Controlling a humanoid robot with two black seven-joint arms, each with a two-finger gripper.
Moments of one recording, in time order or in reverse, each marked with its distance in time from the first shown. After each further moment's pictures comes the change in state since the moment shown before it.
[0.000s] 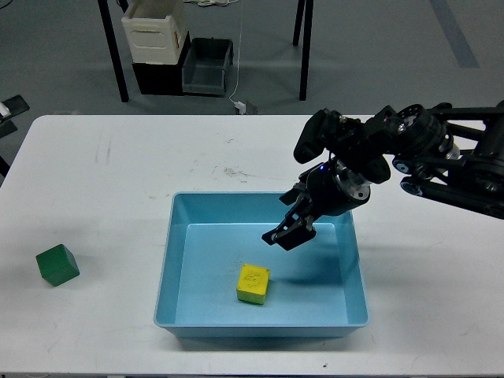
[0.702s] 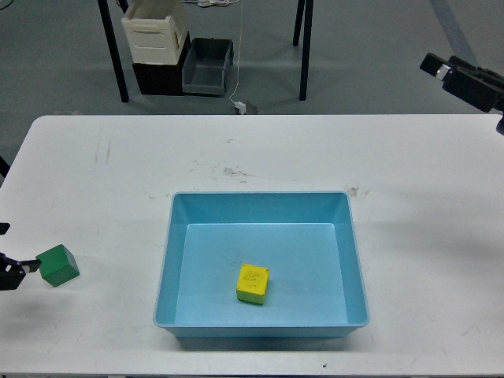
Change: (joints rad) left arm -0.010 0.090 0.256 -0.128 0.810 0.024 0.000; right arm -0.748 -0.397 0.774 0.067 0.455 -0.442 0.000
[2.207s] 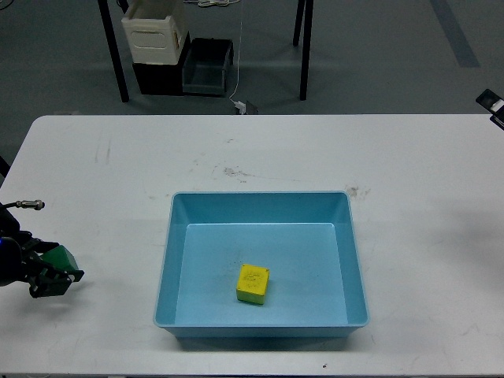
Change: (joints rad) left arm -0.285 -0.237 0.347 0.247 0.001 0.029 0.000; right arm -0.176 -0.028 0.001 -0.004 0.107 -0.073 0.000
